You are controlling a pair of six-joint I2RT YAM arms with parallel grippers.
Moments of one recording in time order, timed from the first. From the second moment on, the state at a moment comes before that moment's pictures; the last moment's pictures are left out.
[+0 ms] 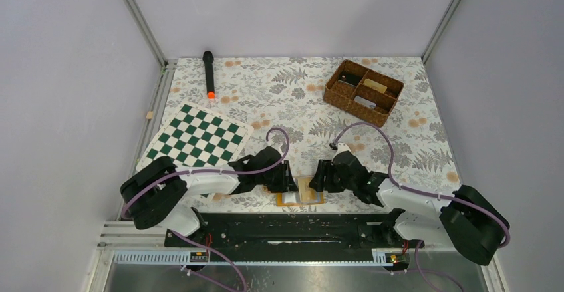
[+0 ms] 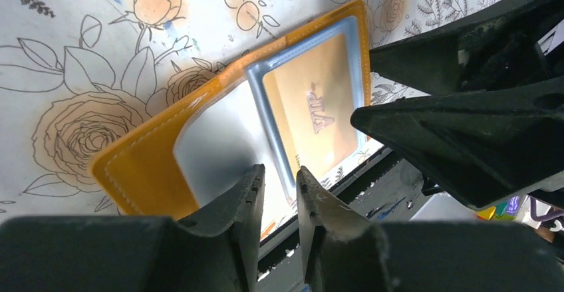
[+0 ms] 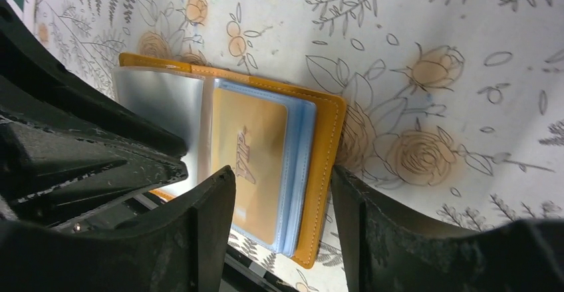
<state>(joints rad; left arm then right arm) -0.95 1.46 0.58 0.08 0.19 -0.95 0.80 1.13 0.33 0.01 -0.05 0.76</state>
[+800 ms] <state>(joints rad) -0.95 1.49 0.45 0.35 0.18 -1.00 0.78 1.20 0.24 0.26 -0.04 0.88</state>
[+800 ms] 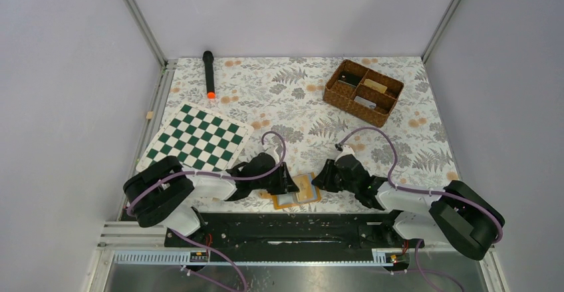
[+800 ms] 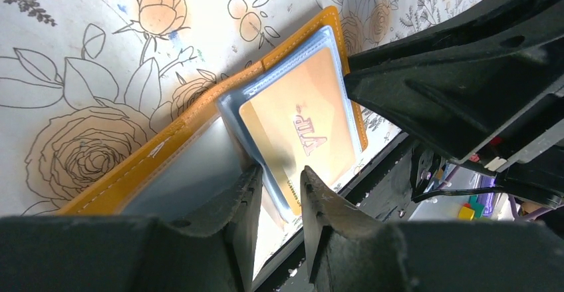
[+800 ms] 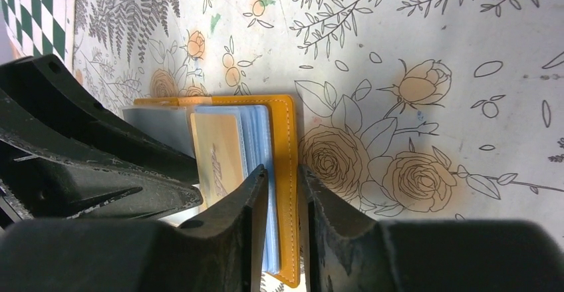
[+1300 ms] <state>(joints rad) -0.95 1.48 0.31 0.59 0.18 -1.06 0.78 1.23 0.18 0.41 -0.05 0.96</state>
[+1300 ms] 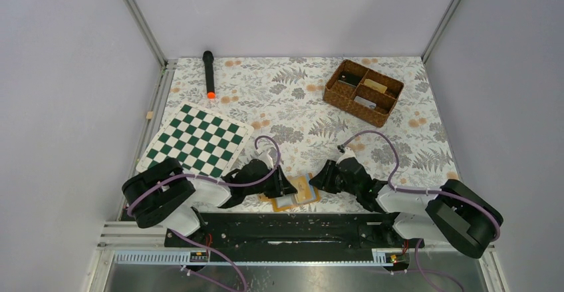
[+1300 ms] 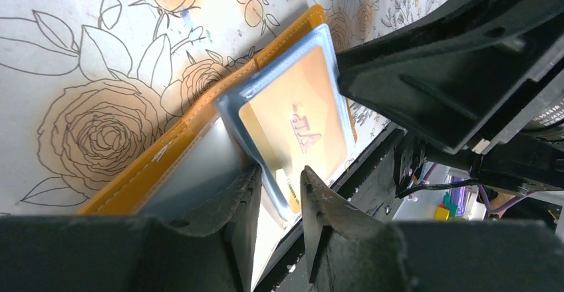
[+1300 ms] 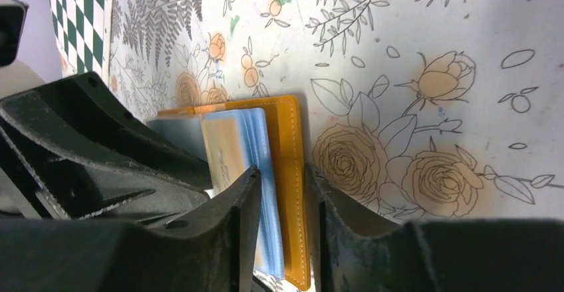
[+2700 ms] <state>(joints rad) -0.93 1.47 0.26 0.66 0.20 -1.08 0.82 1.23 0.33 0.11 -0.09 0.87</state>
